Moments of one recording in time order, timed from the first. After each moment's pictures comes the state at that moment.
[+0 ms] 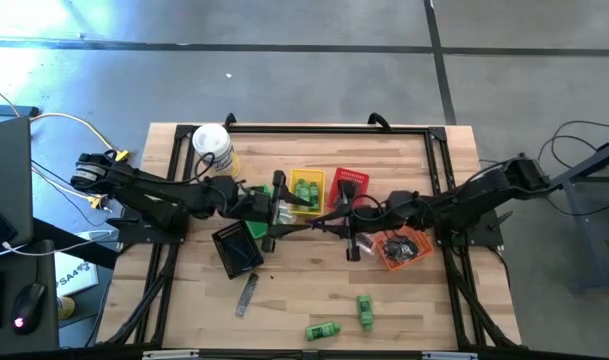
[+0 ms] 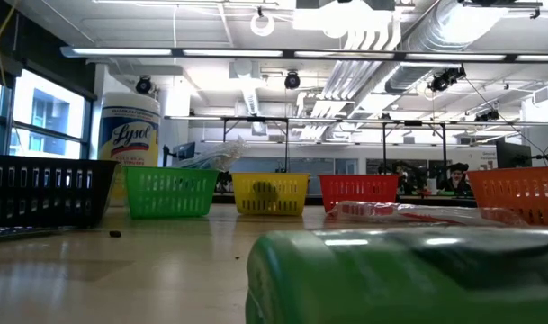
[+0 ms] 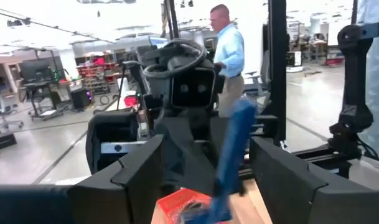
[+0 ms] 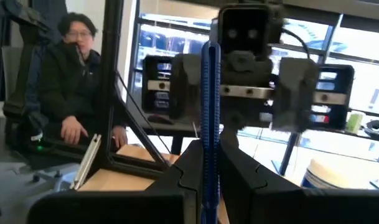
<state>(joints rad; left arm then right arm) -0.18 1.32 0.93 0.58 -0.04 0.13 0.22 1.40 0.79 0.77 0.10 -0.18</state>
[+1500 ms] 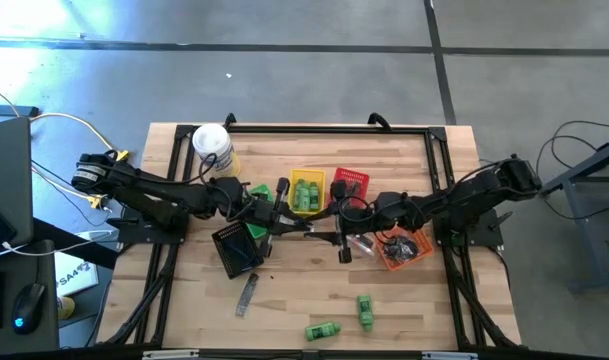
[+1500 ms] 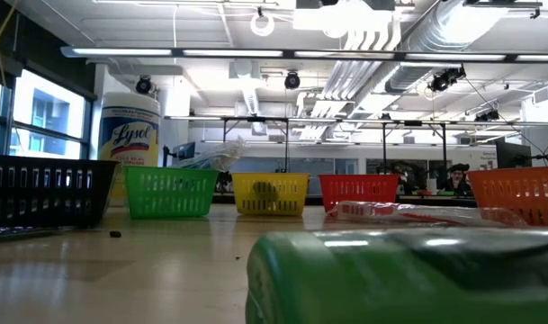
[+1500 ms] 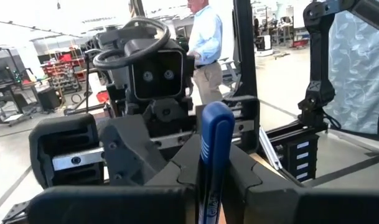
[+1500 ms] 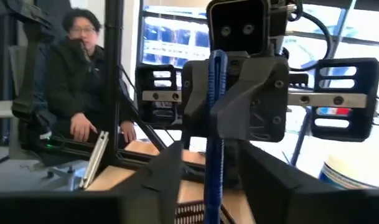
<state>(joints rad) -0.16 1.32 0.92 0.52 0.09 0.17 0.21 1.47 0.87 0.73 0.07 -0.13</state>
